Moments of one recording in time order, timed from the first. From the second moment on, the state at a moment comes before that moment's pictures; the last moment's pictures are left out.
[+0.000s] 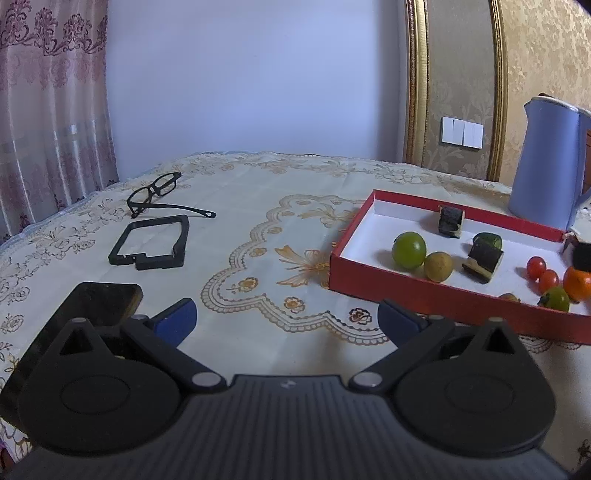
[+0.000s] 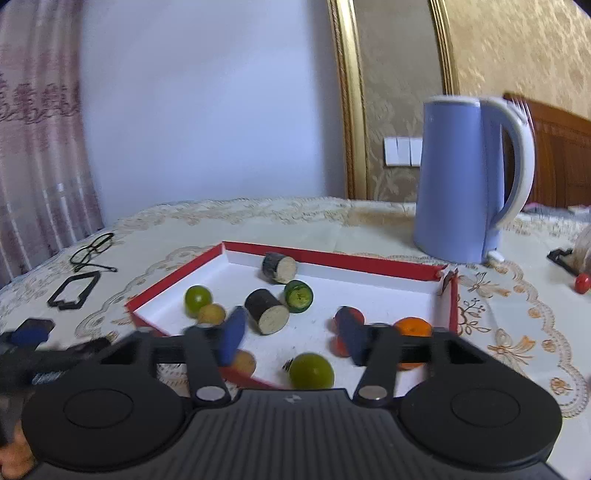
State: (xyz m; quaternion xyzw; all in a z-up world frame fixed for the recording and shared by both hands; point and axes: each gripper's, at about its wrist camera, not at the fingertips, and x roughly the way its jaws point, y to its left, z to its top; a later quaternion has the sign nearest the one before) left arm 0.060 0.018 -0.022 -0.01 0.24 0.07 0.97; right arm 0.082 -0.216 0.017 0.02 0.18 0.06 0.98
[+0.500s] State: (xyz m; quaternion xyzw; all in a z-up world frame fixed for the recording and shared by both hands) left arm 0.060 0.017 -0.022 0.00 0.24 0.07 0.97; right arm 0.024 -0.208 0.000 0.00 0.17 0.09 0.98
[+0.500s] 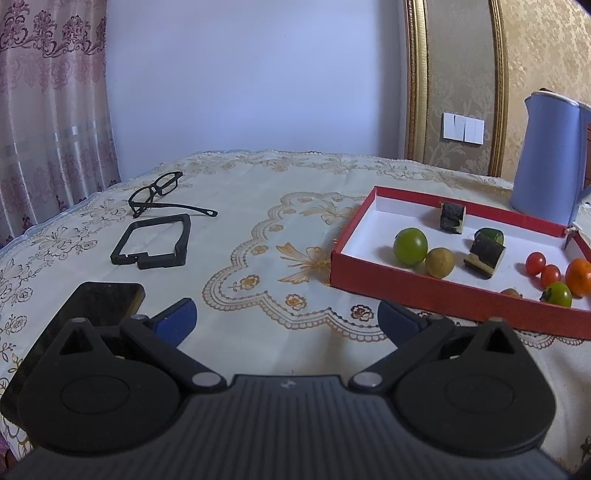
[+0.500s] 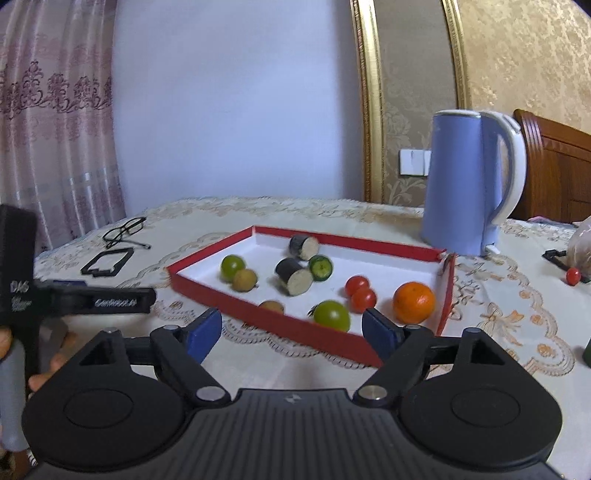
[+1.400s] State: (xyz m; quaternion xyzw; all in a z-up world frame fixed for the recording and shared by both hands) left arm 0.059 0.007 -0.011 0.01 0.23 0.03 0.97; right arm 0.038 -0.177 -0.030 -0.09 0.26 0.15 0.95
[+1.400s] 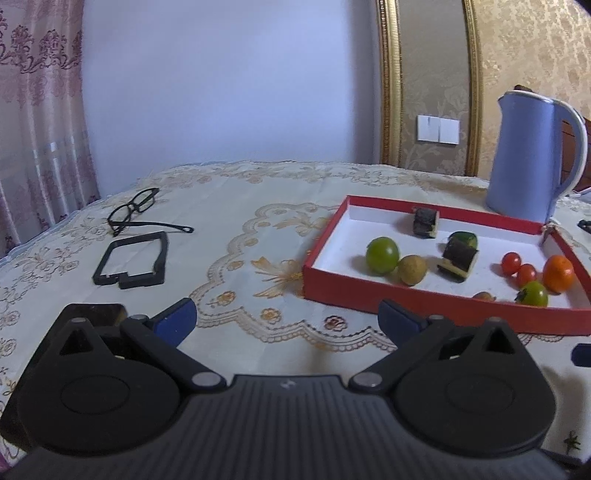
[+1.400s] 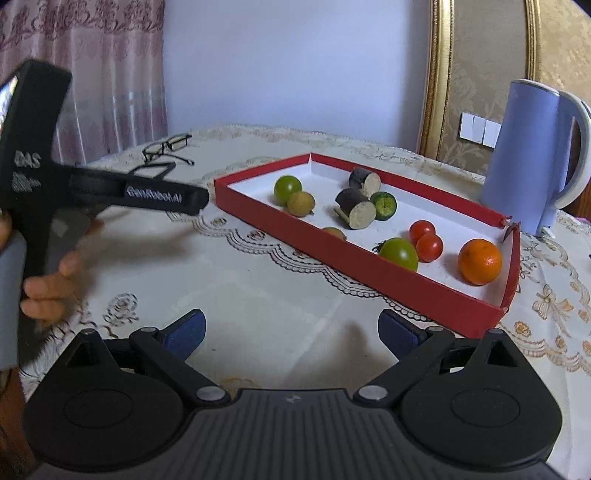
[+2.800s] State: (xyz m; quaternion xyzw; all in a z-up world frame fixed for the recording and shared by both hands) left arm 0.068 0.003 -0.024 0.02 0.25 0.02 0.97; right arm 0.064 -0.179 -0.036 -0.08 0.30 0.18 0.93
